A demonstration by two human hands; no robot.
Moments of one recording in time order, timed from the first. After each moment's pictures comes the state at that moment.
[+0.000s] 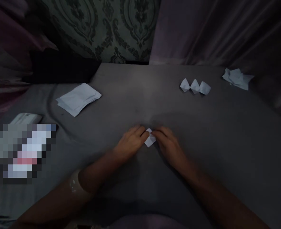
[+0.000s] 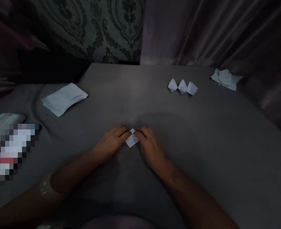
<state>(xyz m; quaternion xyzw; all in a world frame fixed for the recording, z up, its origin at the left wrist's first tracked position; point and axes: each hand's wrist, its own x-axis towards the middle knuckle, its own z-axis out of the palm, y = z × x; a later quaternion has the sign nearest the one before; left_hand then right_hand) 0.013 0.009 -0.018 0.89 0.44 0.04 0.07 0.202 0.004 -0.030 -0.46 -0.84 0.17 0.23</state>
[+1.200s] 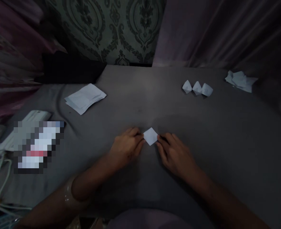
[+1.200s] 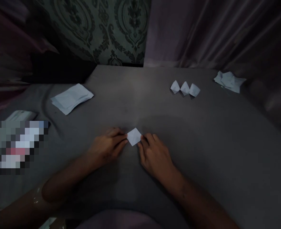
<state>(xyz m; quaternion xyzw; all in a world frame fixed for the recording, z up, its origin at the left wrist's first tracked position) 0.000 -0.017 -0.003 0.83 0.54 0.09 0.14 0.205 -0.024 -0.004 -0.48 -0.87 0.06 0.11</state>
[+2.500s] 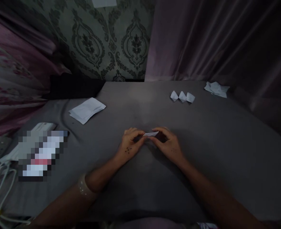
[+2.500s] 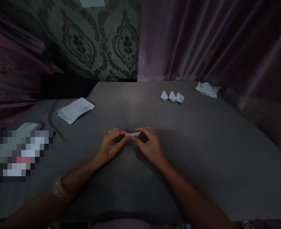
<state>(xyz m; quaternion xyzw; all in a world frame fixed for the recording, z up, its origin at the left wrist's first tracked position) 0.018 -0.008 -0.017 0.72 0.50 0.42 0.26 0.200 -0.005 -0.016 -0.50 -0.65 0.35 0.45</state>
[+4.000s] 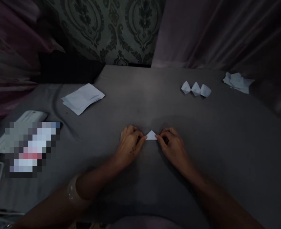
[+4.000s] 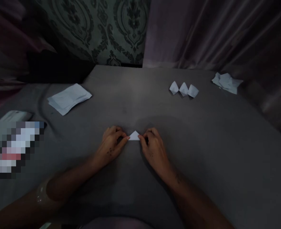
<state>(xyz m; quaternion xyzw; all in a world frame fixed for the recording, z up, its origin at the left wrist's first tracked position) 0.012 -0.011 -0.036 0.73 0.60 0.24 0.22 0.203 0.000 -0.035 -0.57 -0.74 0.24 0.28</state>
